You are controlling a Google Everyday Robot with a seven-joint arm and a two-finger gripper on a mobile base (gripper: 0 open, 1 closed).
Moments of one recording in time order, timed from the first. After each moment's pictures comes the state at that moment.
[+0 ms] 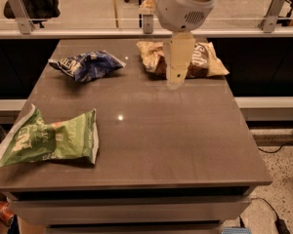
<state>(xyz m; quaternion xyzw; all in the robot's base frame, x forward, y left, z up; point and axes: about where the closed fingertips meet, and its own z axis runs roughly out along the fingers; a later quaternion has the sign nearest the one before) 0.529 -0.030 0.990 -0.80 0.56 -0.03 0.22</state>
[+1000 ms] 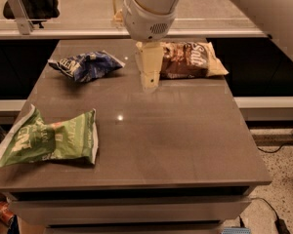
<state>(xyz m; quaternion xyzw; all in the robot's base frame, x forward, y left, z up) 0.547 0.028 0.959 -0.84 0.51 -0.01 0.21</state>
